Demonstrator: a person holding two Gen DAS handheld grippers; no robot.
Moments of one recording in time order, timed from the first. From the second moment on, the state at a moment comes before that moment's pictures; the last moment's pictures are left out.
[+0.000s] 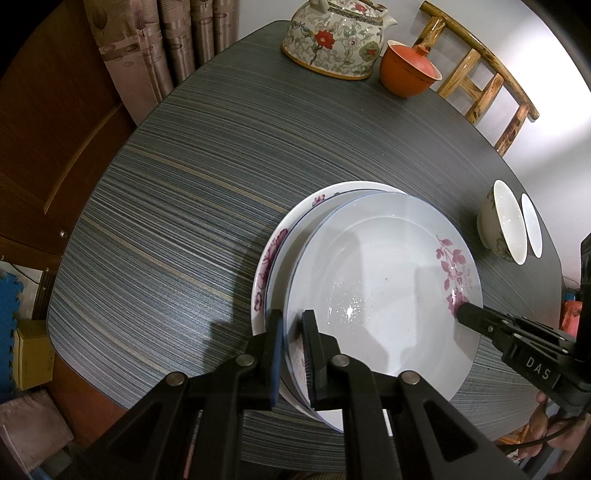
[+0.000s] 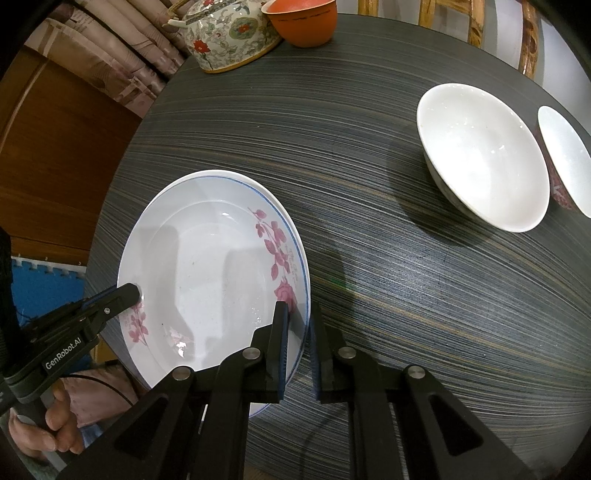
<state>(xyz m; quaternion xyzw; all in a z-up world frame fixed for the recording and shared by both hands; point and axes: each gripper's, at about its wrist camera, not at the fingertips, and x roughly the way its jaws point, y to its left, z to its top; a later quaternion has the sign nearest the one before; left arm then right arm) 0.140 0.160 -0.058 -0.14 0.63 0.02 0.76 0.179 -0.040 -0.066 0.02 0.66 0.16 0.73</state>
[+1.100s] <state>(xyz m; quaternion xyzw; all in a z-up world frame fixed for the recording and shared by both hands) 0.141 0.162 -0.055 -0.15 0.63 0.01 0.76 0.178 -0.036 -0.064 0.02 0.66 0.16 0.73</state>
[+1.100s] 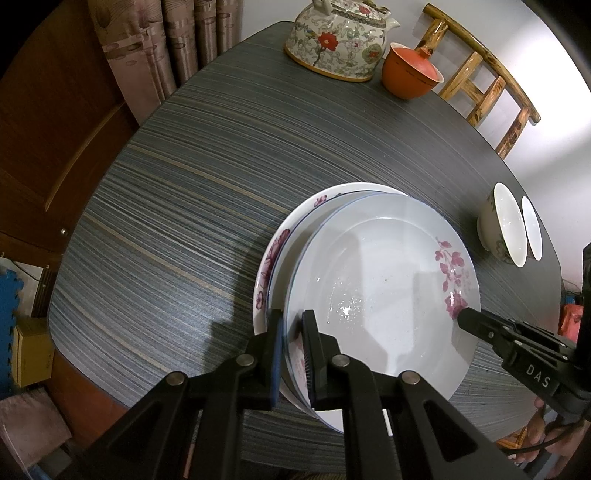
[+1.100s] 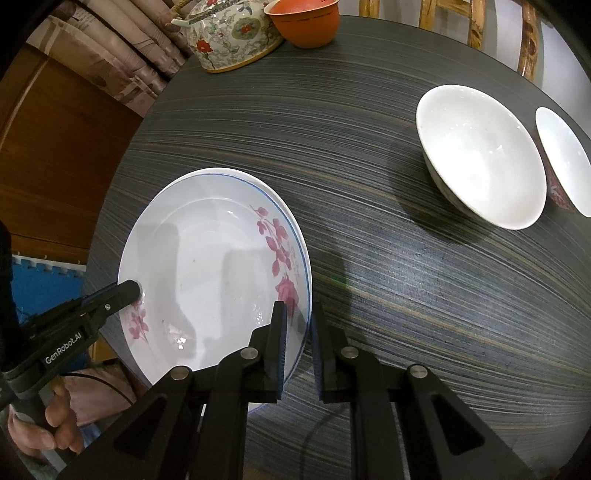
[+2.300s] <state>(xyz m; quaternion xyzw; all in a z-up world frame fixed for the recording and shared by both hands) 0.146 0.085 0.001 -0.10 0.60 -0.03 0.79 0.157 -0.100 -0.034 0.06 0.63 0.15 0.76</state>
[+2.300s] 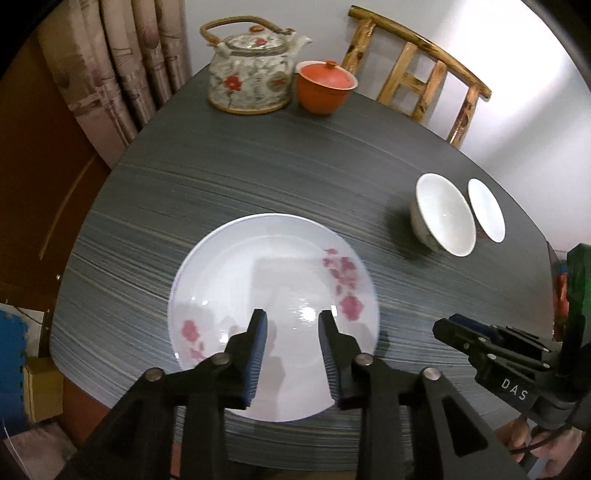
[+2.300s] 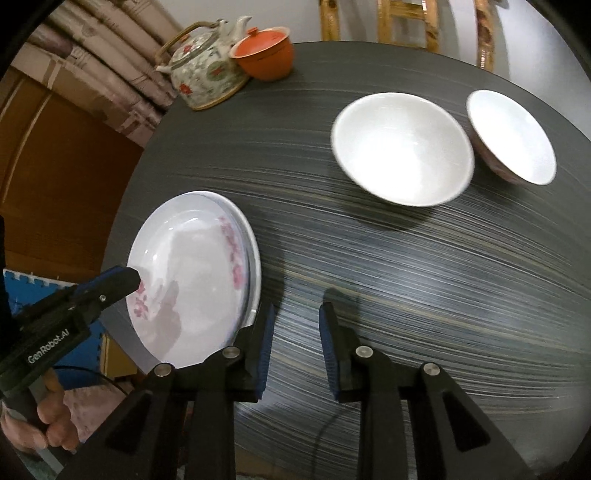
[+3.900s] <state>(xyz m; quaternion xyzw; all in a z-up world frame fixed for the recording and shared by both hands) 0.272 -0.031 -0.026 -0.12 0.60 -0.08 0.78 0.254 -0.211 -0.031 0.10 0.63 0.07 0.77</state>
